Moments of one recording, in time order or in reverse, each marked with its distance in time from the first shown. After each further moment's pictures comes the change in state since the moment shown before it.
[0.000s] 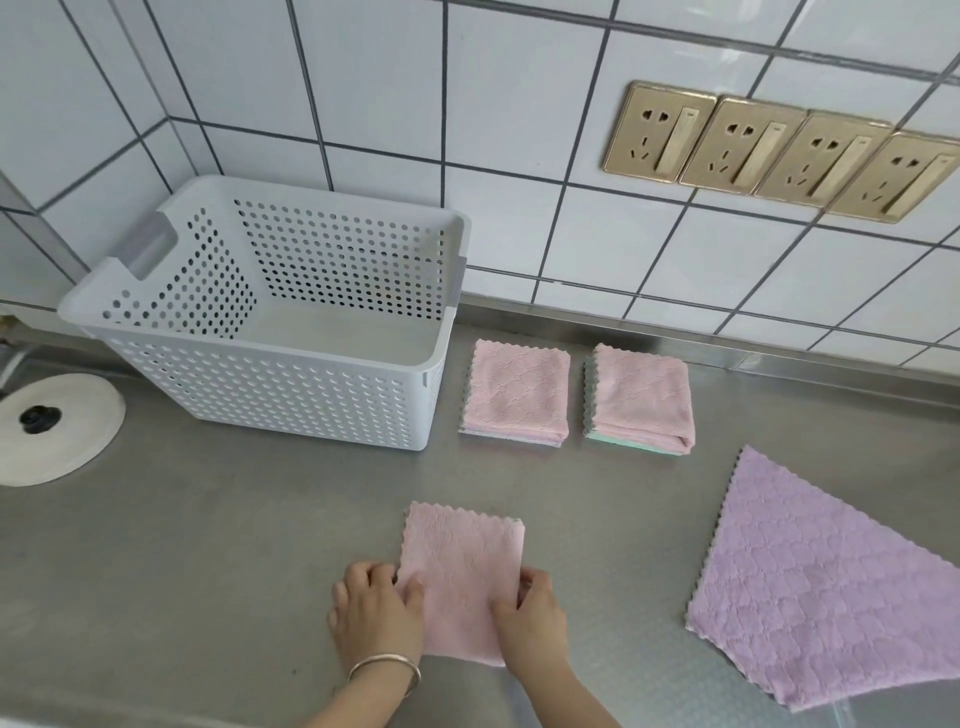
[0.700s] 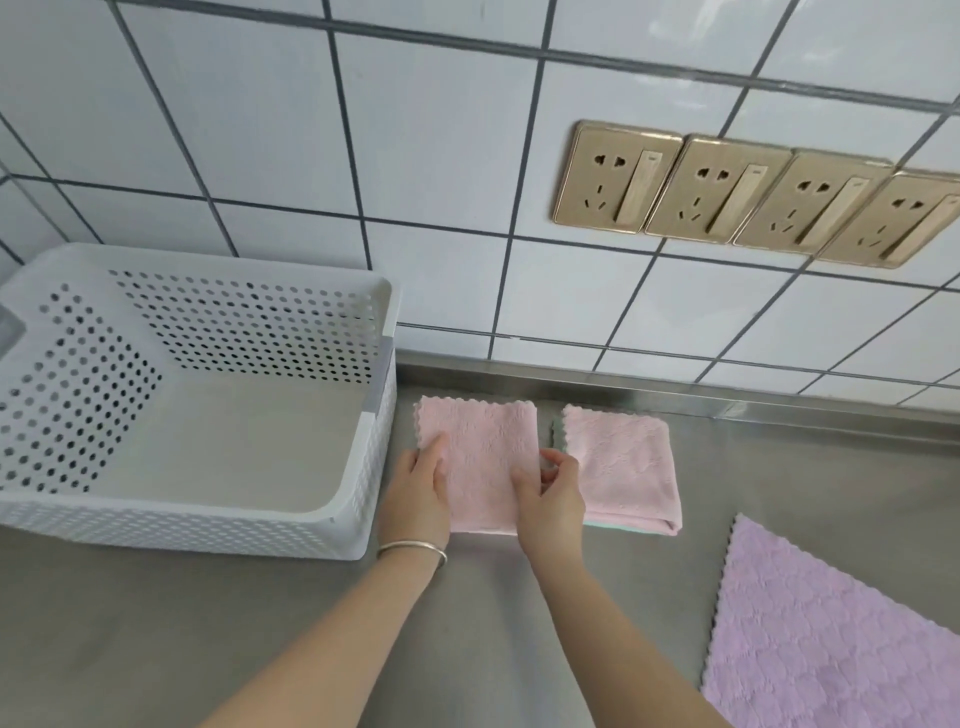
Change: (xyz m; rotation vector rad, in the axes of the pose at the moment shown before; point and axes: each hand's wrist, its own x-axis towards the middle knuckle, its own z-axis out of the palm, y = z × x) left_hand 0.128 0.189 -0.039 -0.367 0.017 0.435; right_hand 0.149 -0.125 -0.091 0.348 0.319 -0.205
